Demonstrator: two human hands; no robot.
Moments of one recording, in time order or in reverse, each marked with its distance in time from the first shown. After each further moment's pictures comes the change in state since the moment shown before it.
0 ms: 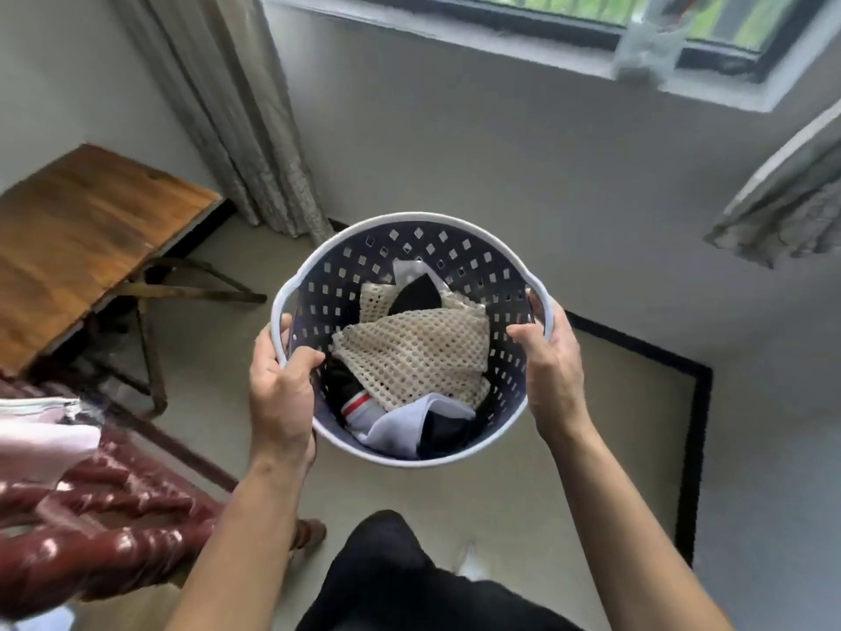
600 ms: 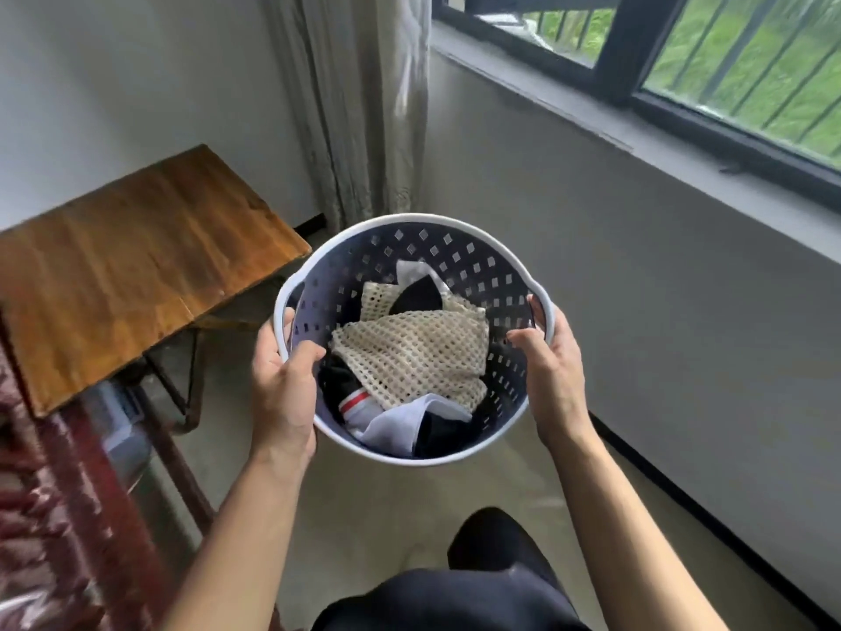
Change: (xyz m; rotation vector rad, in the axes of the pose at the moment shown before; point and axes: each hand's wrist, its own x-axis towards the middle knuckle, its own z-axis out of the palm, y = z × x) left_hand 0.355 0.064 0.040 -0.006 0.354 0.061; right_hand 0.330 -0.065 0.277 -0.056 -0.310 0.040
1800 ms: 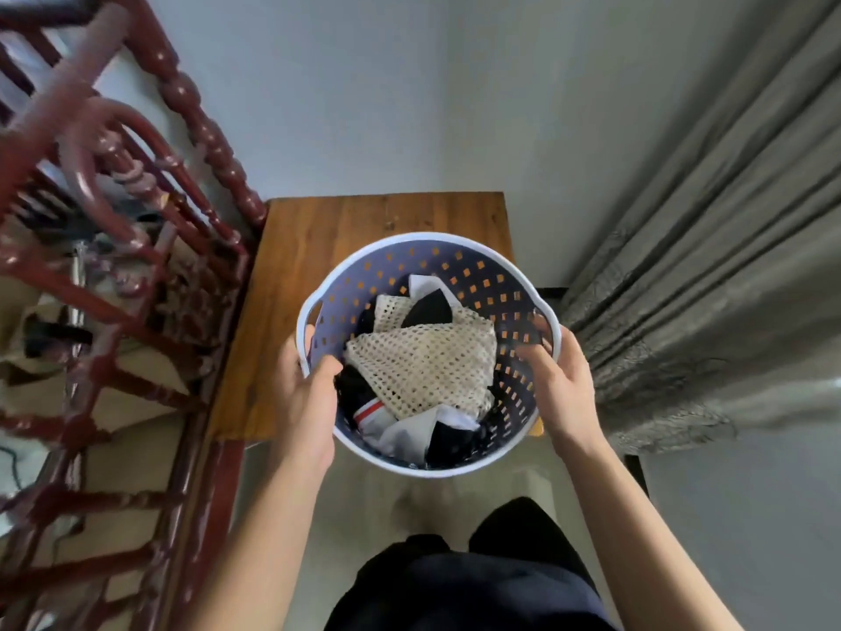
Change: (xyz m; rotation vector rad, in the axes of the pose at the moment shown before) left_hand 0.456 0.082 -0.157 0.073 0.713 -0.165; right_hand 0.310 -0.074 0.568 -0.299 -0.750 -0.028
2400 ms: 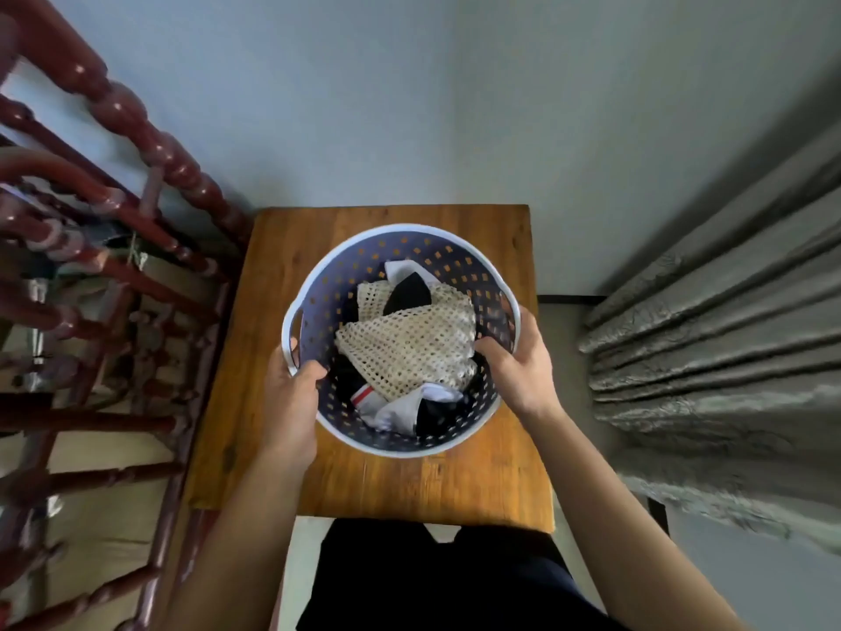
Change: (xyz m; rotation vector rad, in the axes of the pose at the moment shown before) left_hand 0.172 0.017 0.100 -0.018 0.074 -0.195; right_hand 0.217 -0.016 0.054 -0.139 -0.195 0.112
